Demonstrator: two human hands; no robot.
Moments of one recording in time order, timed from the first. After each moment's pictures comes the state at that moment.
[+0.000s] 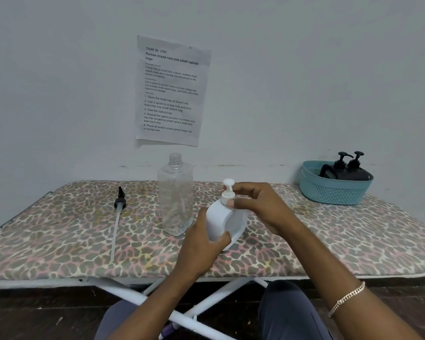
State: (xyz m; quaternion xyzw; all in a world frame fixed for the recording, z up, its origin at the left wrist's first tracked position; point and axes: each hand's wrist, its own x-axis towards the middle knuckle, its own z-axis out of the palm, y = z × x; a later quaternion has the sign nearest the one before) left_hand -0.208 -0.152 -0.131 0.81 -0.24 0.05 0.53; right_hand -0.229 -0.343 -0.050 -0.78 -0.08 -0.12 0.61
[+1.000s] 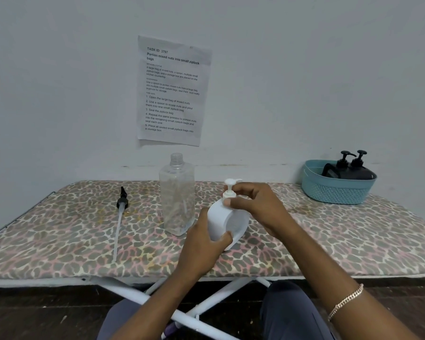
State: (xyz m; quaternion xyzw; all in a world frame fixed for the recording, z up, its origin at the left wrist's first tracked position) left_hand -0.211 -0.152 -0.128 0.80 -0.24 0.03 0.54; right_hand -0.232 -0.330 -0.051 -0.78 -0.05 -0.15 0.60
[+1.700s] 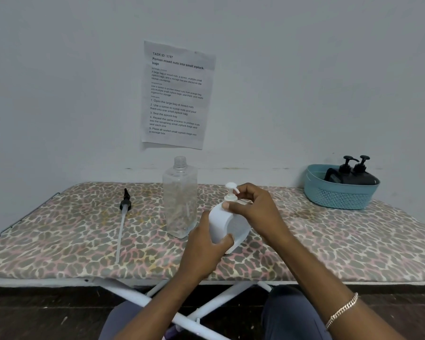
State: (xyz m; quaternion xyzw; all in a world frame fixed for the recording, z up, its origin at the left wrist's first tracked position) left_hand -0.213 -0.151 -0.125 0.80 -0.23 0.04 0.56; right_hand -0.227 -0.318 -0.062 -0.77 -0.03 -0.22 0.60
